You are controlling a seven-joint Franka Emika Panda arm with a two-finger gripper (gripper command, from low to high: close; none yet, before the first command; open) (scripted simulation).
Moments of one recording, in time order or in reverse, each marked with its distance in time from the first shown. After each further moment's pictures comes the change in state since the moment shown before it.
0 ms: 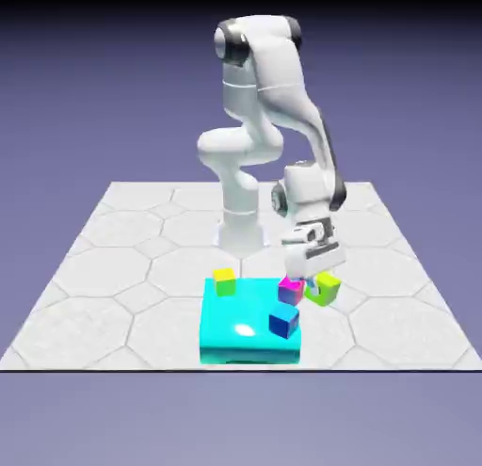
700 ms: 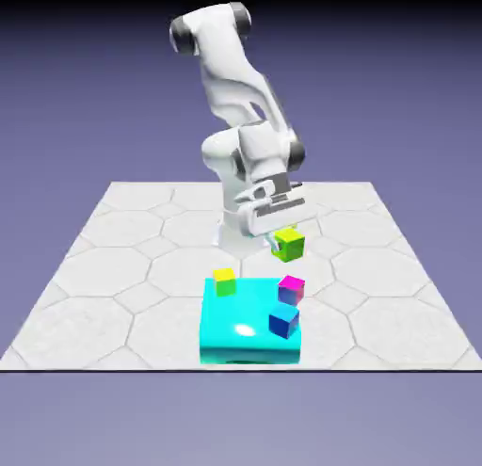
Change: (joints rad) arm 0.435 -0.497 -0.691 -0.234 -0.271 -0.186 0.243
